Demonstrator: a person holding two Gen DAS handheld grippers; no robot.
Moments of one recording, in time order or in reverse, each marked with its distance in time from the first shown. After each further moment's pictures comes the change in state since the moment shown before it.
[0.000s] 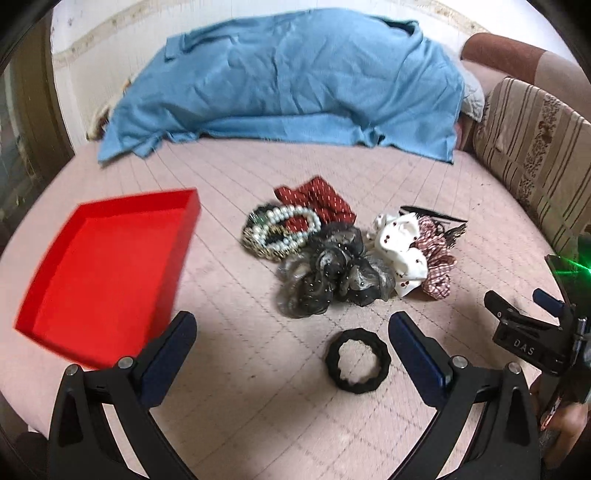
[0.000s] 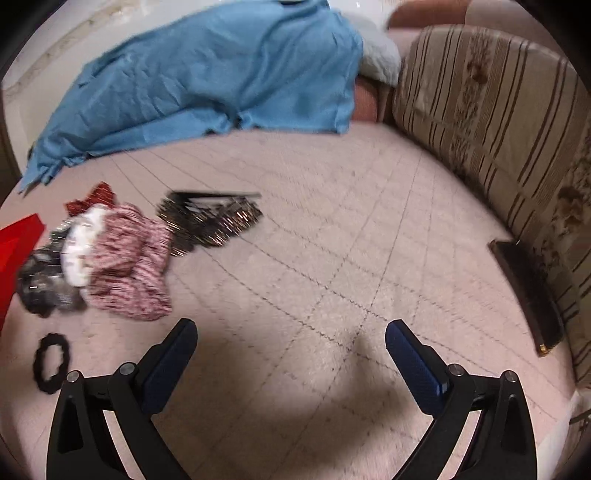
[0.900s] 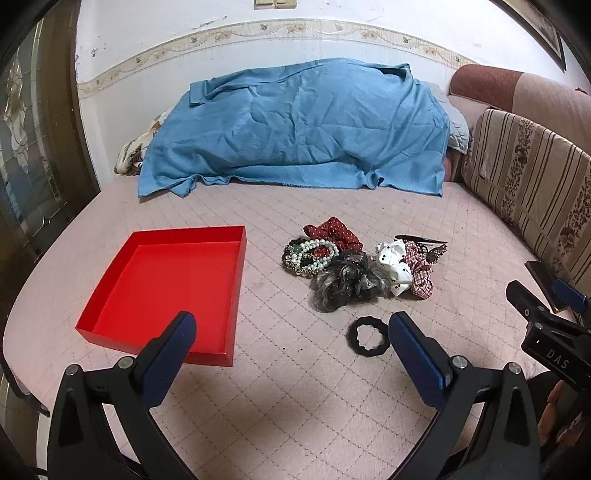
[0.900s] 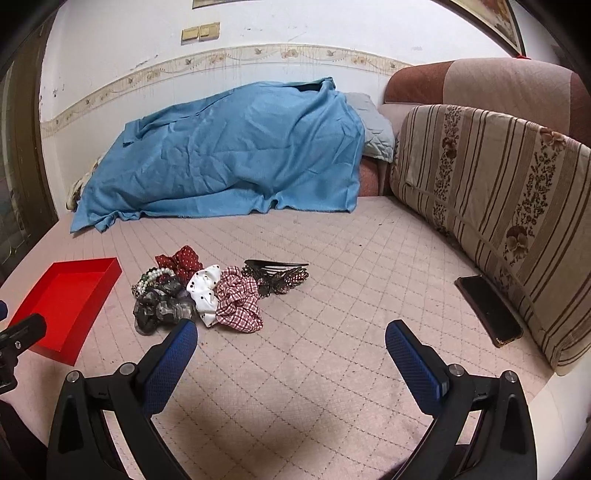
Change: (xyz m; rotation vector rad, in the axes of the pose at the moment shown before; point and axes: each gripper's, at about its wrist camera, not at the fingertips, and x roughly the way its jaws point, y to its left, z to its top) left arm -0.098 0.033 -0.023 0.013 -0.155 0.024; right arm -0.138 0.036 -0.017 0.025 -0.245 0.042
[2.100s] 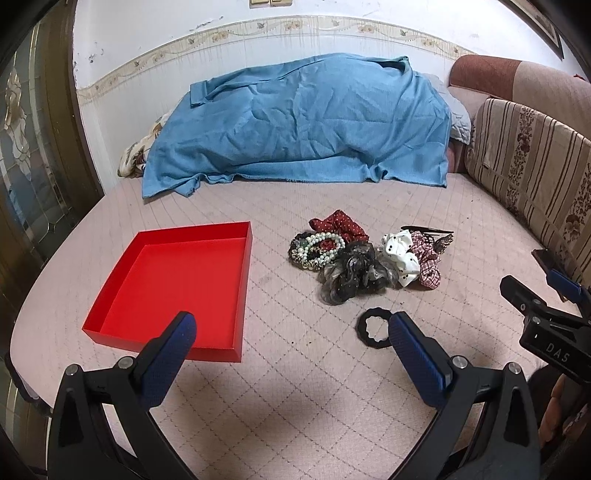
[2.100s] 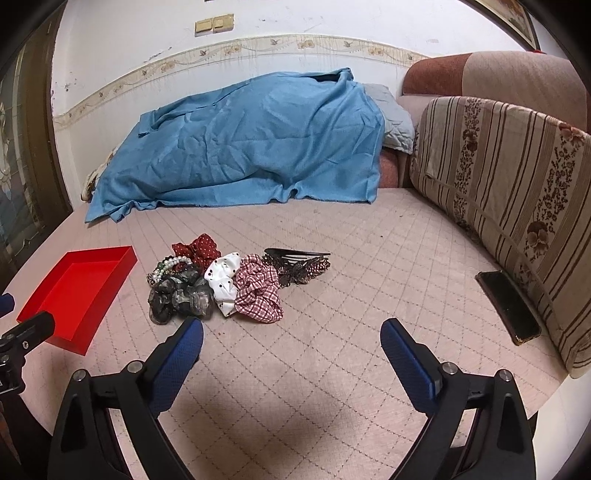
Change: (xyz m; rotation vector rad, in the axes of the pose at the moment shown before) left arm 0.005 0.002 -0.007 0.031 0.018 0.024; right arm 0.013 0.006 -0.005 -0.013 0.042 0.077
